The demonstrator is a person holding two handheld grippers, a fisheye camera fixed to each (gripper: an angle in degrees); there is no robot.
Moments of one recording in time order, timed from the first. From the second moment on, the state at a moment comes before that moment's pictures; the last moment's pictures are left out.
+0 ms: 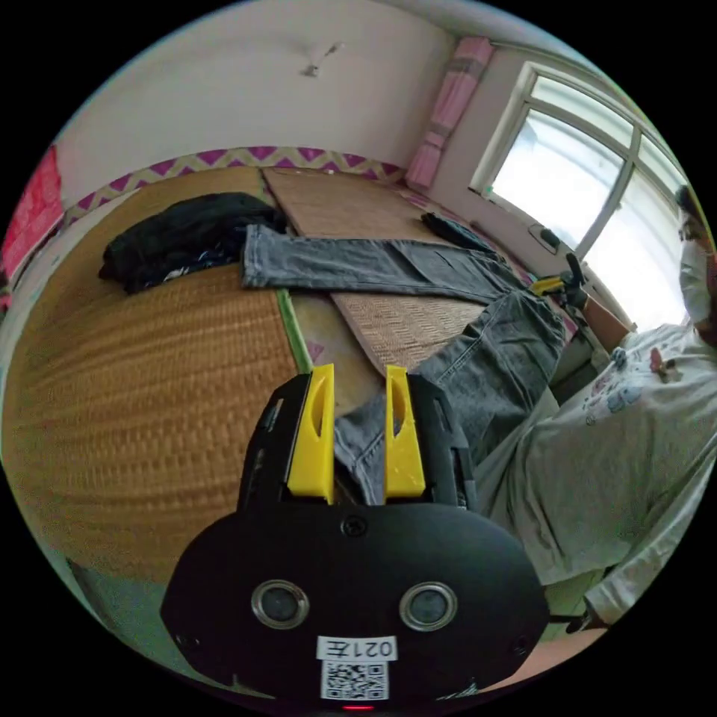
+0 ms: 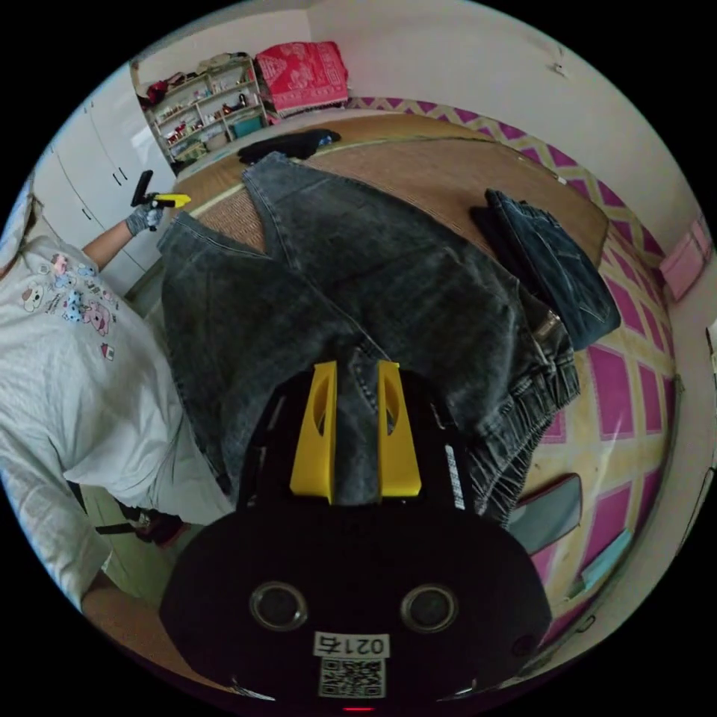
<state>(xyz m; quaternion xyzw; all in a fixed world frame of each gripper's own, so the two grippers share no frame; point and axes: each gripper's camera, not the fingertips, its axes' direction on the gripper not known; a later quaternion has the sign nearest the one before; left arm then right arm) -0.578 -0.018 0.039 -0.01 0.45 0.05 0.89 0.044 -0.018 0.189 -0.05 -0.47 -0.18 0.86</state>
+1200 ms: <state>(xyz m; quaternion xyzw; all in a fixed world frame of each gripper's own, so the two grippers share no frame) -0.597 -0.016 -0.040 -0.01 0.43 0.03 0.90 -0.019 0.103 -0.007 0.12 -0.53 -0.07 0.83</state>
